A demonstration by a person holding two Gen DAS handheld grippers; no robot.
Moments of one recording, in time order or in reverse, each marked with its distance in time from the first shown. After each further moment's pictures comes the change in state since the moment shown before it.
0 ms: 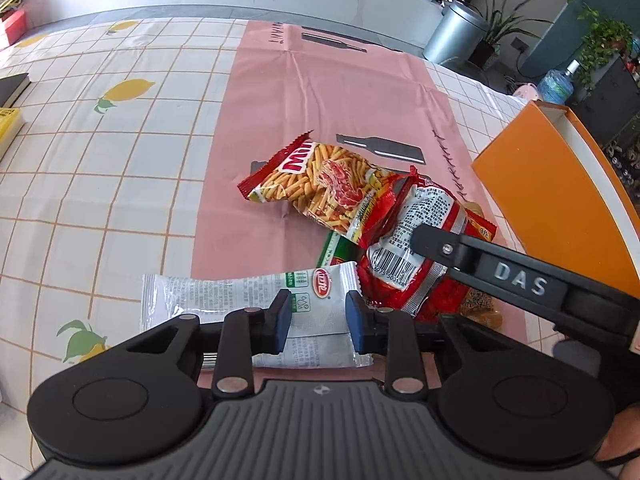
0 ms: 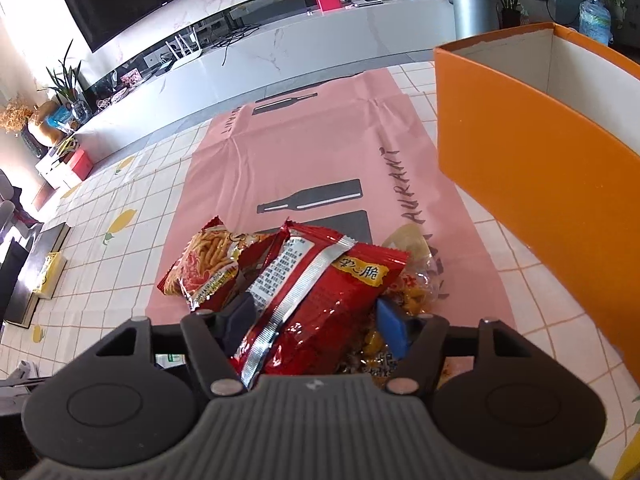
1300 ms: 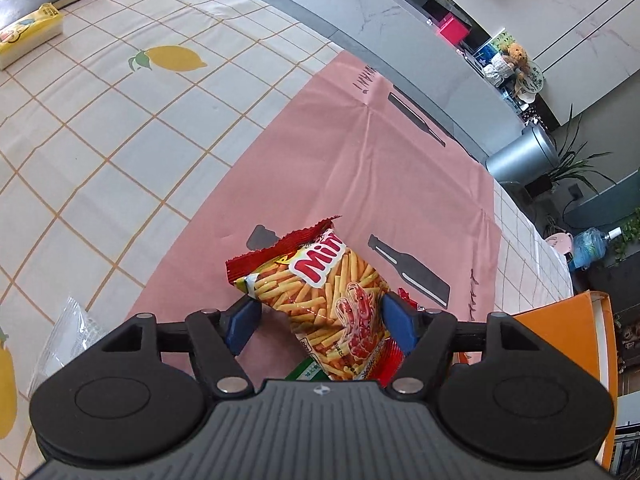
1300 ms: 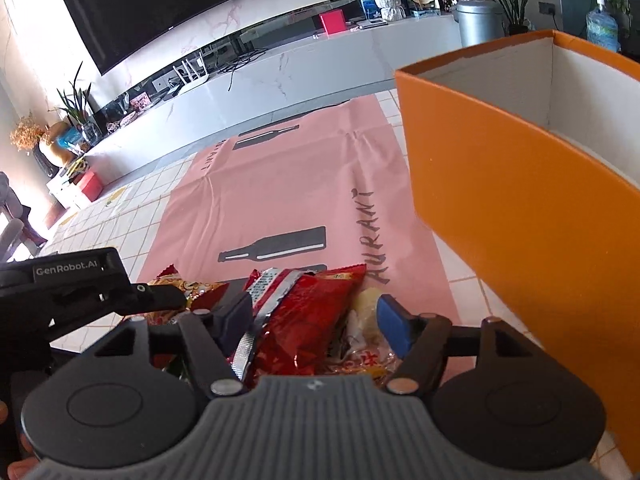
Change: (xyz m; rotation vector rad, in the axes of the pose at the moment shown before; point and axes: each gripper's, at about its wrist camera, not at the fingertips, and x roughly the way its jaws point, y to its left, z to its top) left arm 0.050 0.017 0.046 -0.489 -0.136 0.000; right arm 0.028 -0.048 0.026 0.020 -0.080 0.083
